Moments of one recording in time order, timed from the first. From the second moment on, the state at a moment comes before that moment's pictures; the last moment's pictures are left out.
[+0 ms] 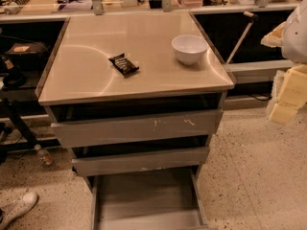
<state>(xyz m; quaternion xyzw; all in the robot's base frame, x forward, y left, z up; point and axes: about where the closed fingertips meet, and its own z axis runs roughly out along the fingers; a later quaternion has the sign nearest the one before) 0.438 -0.216 0.977 -0.60 0.78 -0.04 0.16</state>
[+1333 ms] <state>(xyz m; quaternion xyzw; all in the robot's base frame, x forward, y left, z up) 0.472 -0.145 0.984 -0.63 0.76 -0.04 0.16</state>
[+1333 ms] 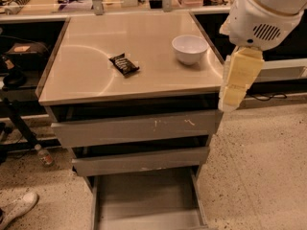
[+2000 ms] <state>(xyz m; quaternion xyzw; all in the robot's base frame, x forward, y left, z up) 0.514 -0.077 0.946 -0.59 0.79 -0.01 0.15</state>
